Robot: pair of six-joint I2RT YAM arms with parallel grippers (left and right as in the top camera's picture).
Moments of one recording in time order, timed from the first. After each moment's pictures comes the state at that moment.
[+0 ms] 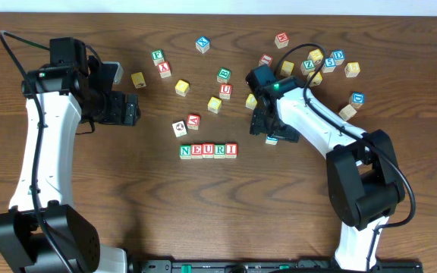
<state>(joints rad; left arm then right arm) 0.13 1.64 1.46 -1.14 0.21 0.20 0.45 2.02 1.46 -0.96 0.16 0.72</state>
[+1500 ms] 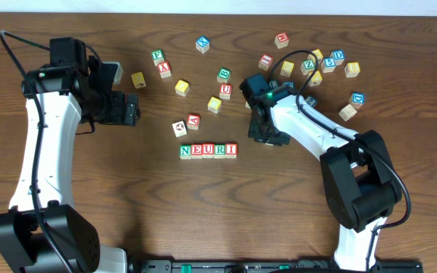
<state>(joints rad) 0.13 1.64 1.46 -1.14 0.21 0.20 0.49 2.02 1.40 -0.89 0.16 0.74</state>
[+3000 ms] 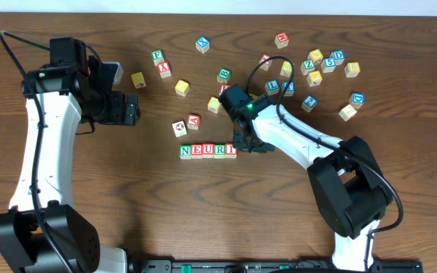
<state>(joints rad) 0.13 1.64 1.46 -1.14 0.21 0.20 0.62 2.02 1.40 -0.89 0.15 0.74</state>
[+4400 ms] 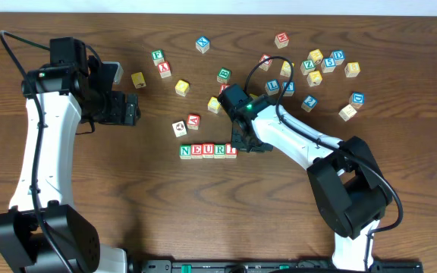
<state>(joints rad) 0.13 1.64 1.46 -1.14 0.21 0.20 0.62 2.02 1.40 -0.87 0.13 0.74</state>
